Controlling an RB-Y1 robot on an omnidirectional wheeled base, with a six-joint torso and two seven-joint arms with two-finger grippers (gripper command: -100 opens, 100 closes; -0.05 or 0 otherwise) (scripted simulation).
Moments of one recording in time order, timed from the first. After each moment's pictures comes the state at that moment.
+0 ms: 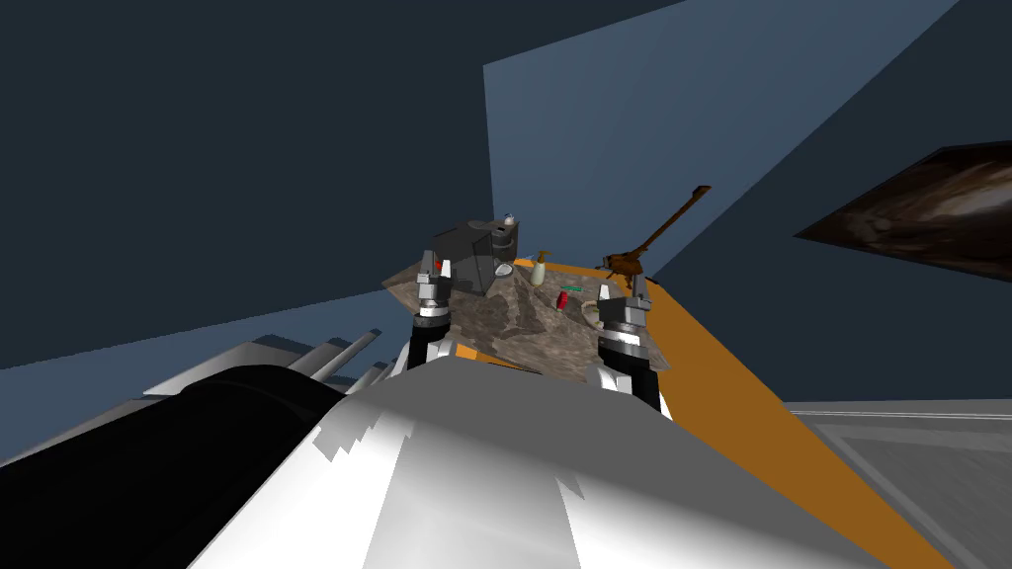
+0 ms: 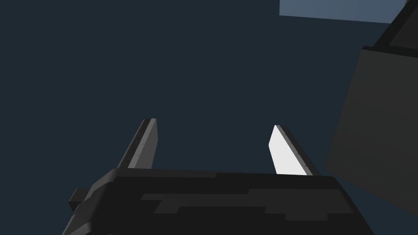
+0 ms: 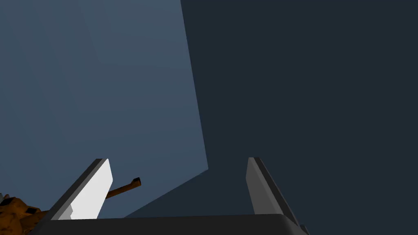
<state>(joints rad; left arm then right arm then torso) 0.52 -0.02 -0.02 -2.34 -0.12 -0.51 0.05 0.48 -0.03 0.06 -2.24 -0.07 -0.35 -0.11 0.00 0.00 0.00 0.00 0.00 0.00</state>
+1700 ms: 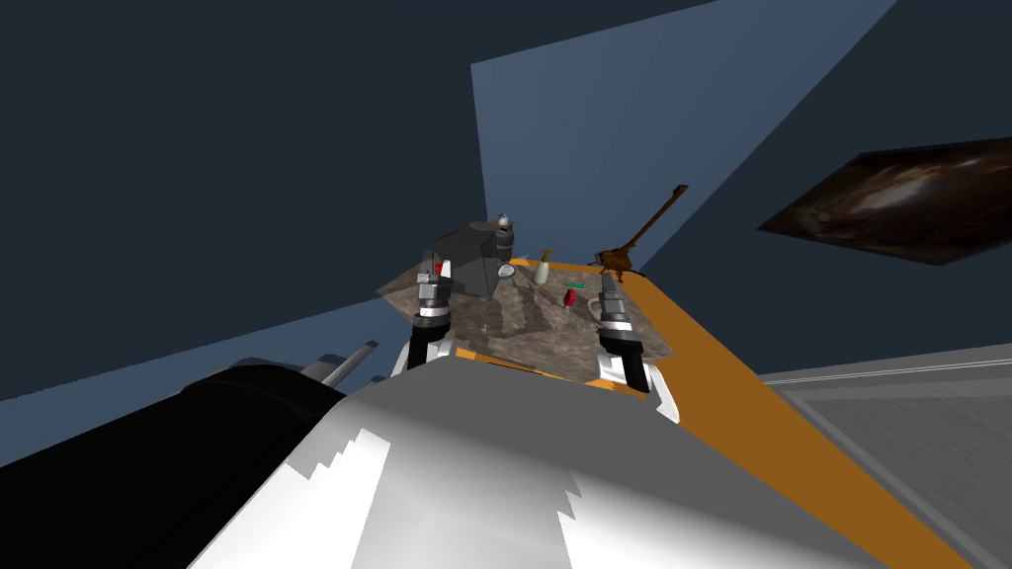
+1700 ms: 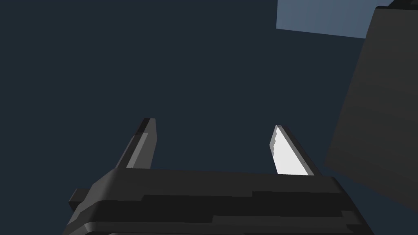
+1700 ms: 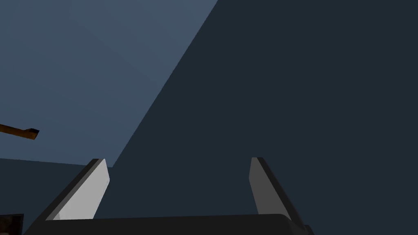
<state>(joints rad) 0.52 -0.02 -0.02 -2.34 -0.12 -0.51 0.05 0.29 -0.15 -0.05 -2.01 0.15 -0.37 0.28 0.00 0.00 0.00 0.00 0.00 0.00</state>
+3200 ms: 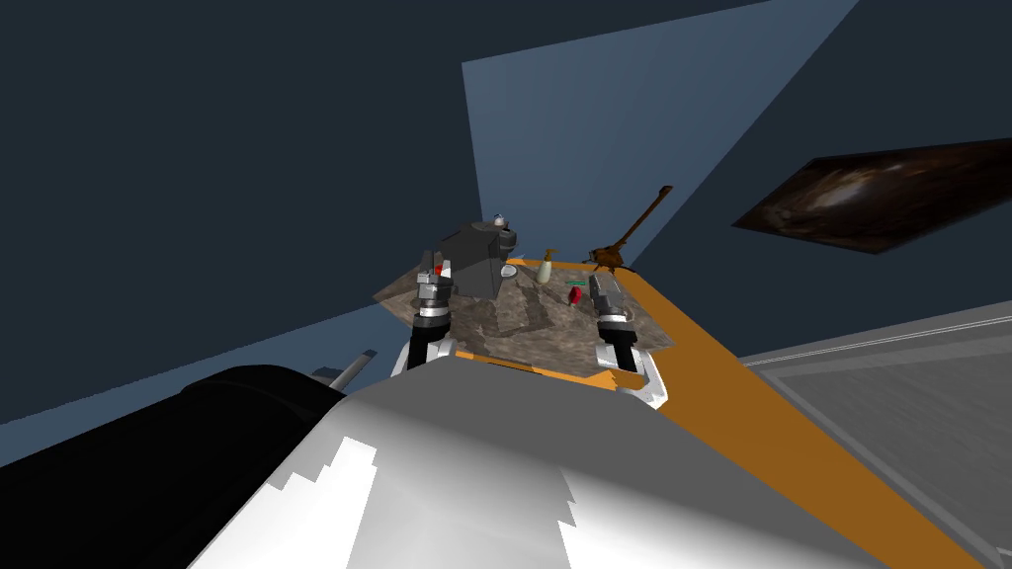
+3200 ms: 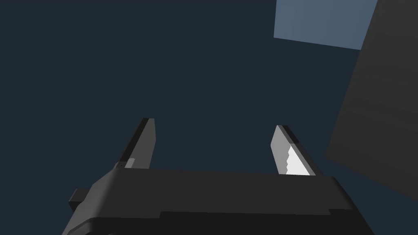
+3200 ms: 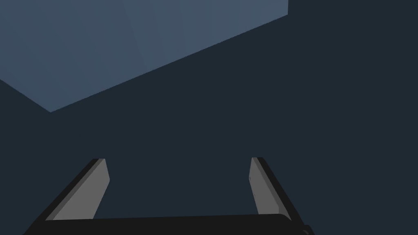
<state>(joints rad) 0.52 -0.02 -0.02 -2.34 -0.12 -0.51 0.05 0.14 -0.15 -0.15 -1.81 0.34 -0.39 0.63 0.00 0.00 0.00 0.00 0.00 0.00</state>
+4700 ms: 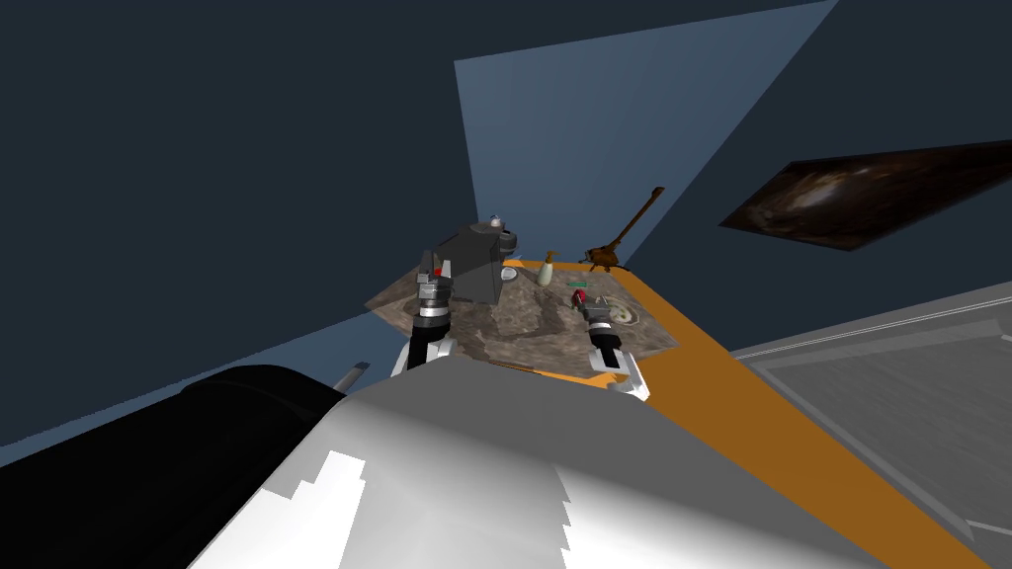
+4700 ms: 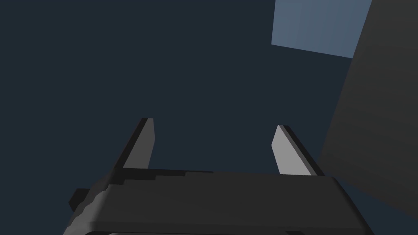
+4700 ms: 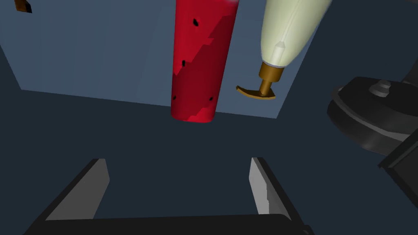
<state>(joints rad) 0.52 -0.02 -0.02 -2.34 -0.12 -0.51 0.05 0.07 -0.13 -0.21 -1.48 0.55 -0.43 0.98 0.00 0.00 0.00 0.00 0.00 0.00</state>
